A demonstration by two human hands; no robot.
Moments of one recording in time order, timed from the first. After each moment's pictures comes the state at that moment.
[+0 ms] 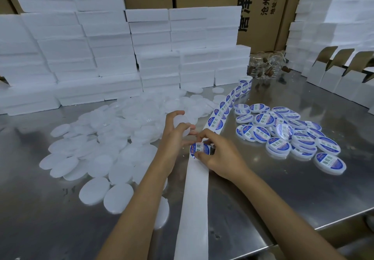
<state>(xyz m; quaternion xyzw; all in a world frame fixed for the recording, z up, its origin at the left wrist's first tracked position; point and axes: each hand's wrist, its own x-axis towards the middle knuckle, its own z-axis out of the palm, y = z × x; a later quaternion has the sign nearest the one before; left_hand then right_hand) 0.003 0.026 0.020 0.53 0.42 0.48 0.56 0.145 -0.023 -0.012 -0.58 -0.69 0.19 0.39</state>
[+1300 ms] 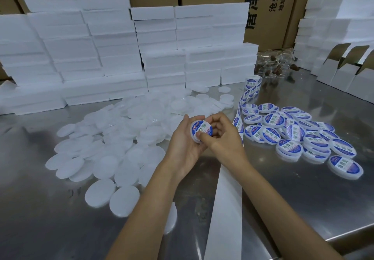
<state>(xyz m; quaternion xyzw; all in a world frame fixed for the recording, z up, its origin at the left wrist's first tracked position) 0.006 0.018 0.022 0.33 0.28 0.47 0.77 0.119 -0.004 0.010 -0.52 -0.52 0.30 0.61</state>
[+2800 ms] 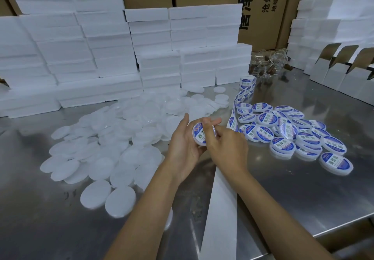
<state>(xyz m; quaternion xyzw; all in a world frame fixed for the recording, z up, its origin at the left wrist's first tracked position) 0.016 0.010 0.024 0.41 0.25 0.42 0.78 0.124 -0.015 0.001 -0.69 -0.55 0.00 0.48</state>
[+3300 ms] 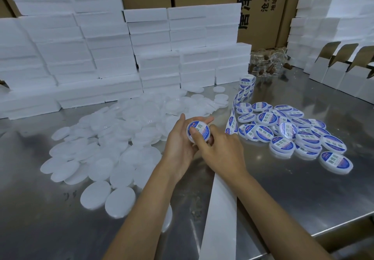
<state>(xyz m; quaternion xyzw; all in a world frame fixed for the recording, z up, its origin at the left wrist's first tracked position) 0.012 0.014 0.022 0.41 0.26 0.45 0.75 0.120 -0.018 -0.002 -0.68 -0.60 0.00 0.42</state>
